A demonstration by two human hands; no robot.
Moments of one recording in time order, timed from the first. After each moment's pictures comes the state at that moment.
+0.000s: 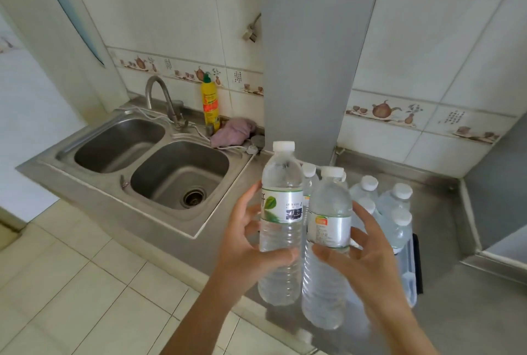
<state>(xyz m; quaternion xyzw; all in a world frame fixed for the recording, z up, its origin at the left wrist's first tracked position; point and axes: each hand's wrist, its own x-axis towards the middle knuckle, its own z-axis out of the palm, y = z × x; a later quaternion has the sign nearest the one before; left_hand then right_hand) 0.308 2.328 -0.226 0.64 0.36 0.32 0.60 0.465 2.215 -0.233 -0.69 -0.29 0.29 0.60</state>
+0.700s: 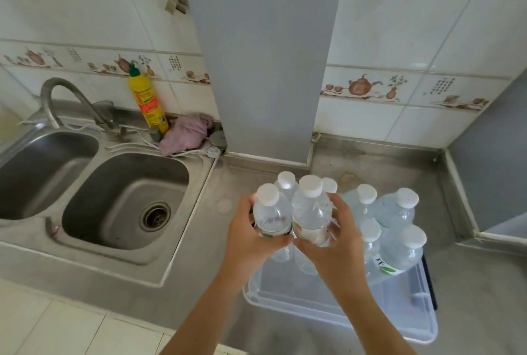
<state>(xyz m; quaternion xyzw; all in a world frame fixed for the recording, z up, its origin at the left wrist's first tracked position) 0.421 2.443 -0.322 0.70 0.37 0.25 0.57 0.517 2.319 -0.302 -0.77 -0.27 0.11 0.57</state>
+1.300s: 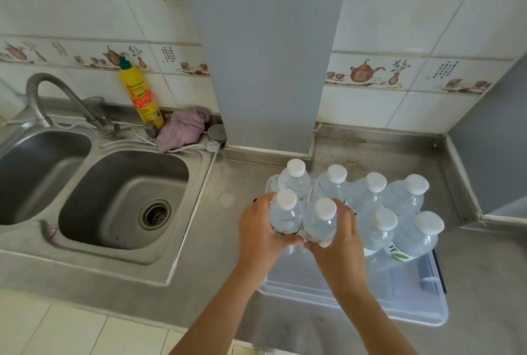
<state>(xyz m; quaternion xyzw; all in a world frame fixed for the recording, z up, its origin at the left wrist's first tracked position) 0.427 2.449 -0.350 0.83 0.34 0.22 0.39 0.505 2.323 -0.343 -0.84 -0.30 -0.01 0.45</state>
